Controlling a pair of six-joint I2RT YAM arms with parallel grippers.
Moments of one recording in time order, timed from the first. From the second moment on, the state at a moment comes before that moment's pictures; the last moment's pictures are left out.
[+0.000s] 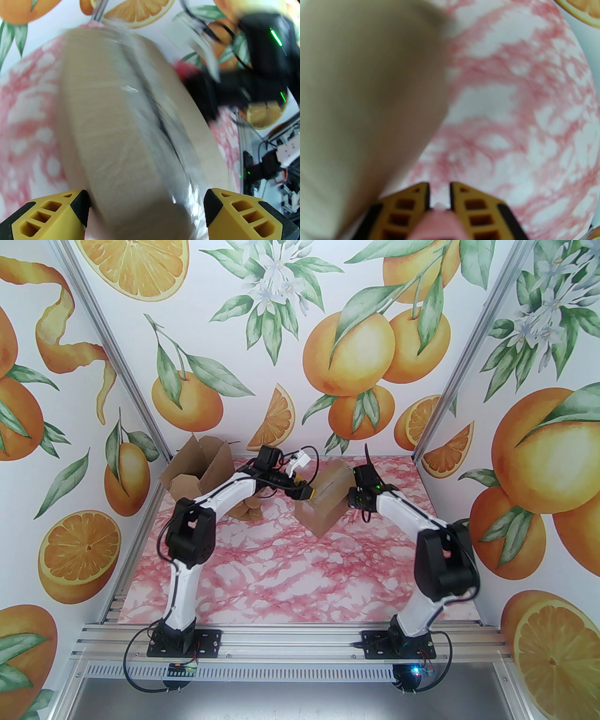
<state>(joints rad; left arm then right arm) -0.47 2.08 1.67 -0.33 0.88 0.06 0.21 1.84 1.40 -0.52 0.18 0.39</state>
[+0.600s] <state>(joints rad) -0.70 2.04 1.65 -0.43 0.89 0.15 0.27 2.21 1.94 -0.43 -0.15 0.24</state>
